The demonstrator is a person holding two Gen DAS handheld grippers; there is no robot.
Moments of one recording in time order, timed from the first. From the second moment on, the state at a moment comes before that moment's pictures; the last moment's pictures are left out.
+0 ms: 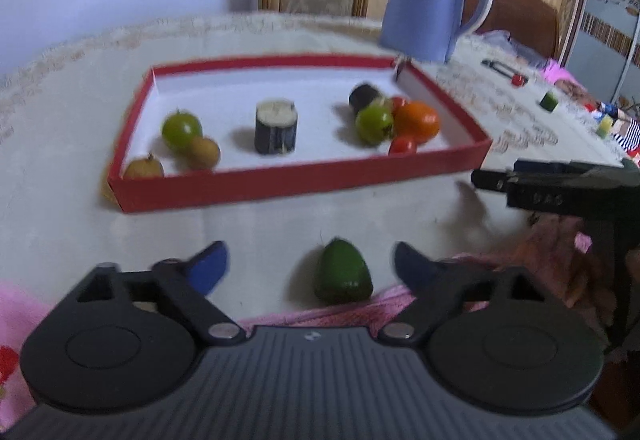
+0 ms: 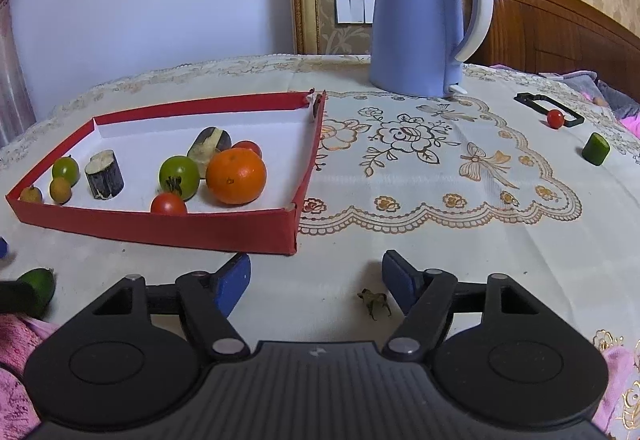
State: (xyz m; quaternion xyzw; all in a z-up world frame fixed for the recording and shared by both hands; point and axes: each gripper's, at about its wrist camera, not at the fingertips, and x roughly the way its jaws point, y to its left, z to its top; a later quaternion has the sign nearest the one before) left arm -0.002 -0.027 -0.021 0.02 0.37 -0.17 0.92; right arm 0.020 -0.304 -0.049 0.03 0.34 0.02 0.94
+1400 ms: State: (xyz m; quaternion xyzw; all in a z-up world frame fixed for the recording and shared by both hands) left arm -0.020 -0.044 0.006 0.09 0.28 -0.10 0.95; right arm 0.020 -0.305 -0.048 0.03 0.34 0.02 0.94
